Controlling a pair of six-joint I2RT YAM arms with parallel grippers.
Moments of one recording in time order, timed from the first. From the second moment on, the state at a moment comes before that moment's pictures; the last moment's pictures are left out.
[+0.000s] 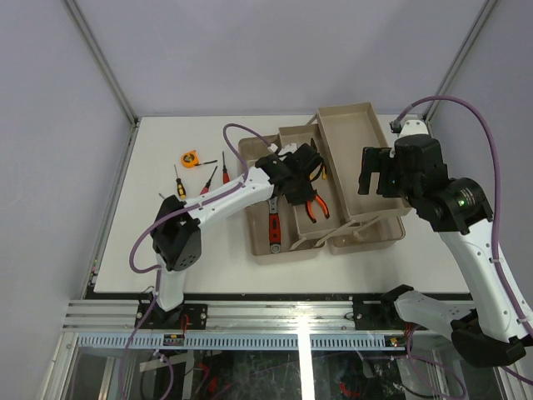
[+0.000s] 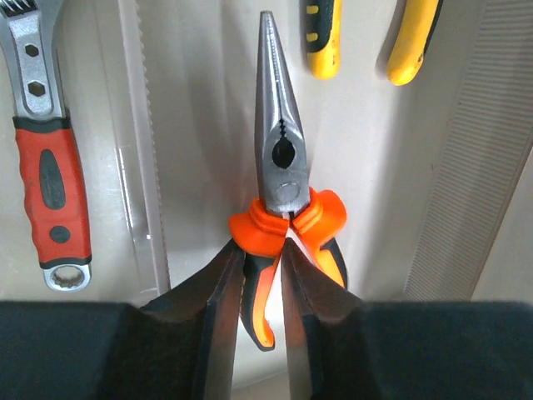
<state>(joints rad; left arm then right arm) -0.86 1.96 1.78 -0.83 -0.15 -1.12 0.46 1.07 1.54 -1.13 0.30 0.30</state>
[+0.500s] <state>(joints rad) -0.85 1.94 1.78 -0.80 -0.15 -1.08 0.46 1.07 1.54 -1.13 0.30 0.31</state>
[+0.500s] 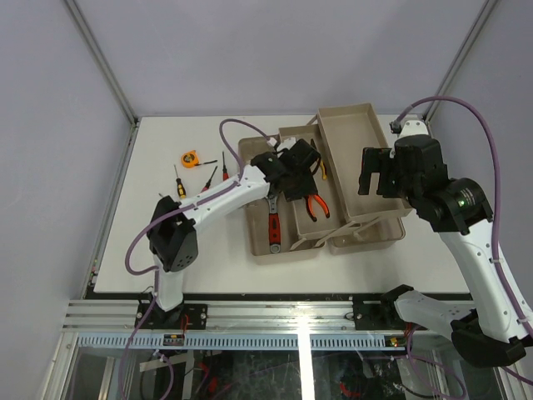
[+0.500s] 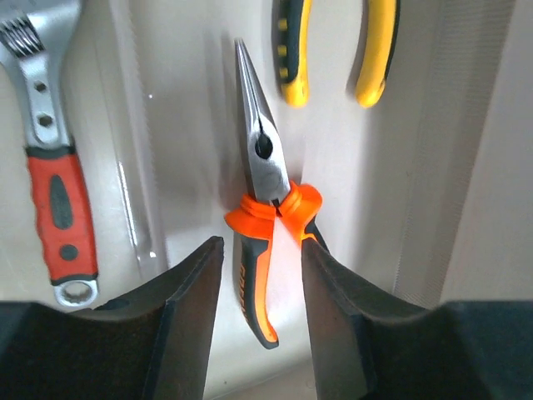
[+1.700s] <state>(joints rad) 0.22 1.72 1.22 -0.80 0.00 -0.66 0.46 1.21 1.49 -0.93 0.11 0.33</state>
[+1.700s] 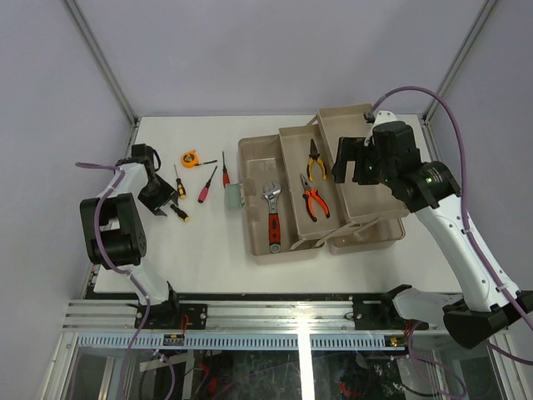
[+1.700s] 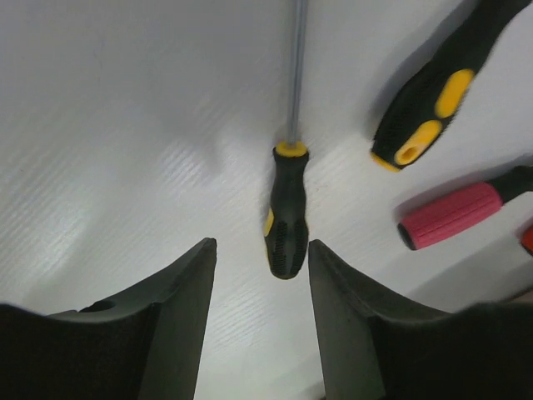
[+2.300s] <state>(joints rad) 0.16 1.78 1.11 -0.72 0.05 -0.71 0.46 1.17 1.48 -0.96 0.12 0.34</state>
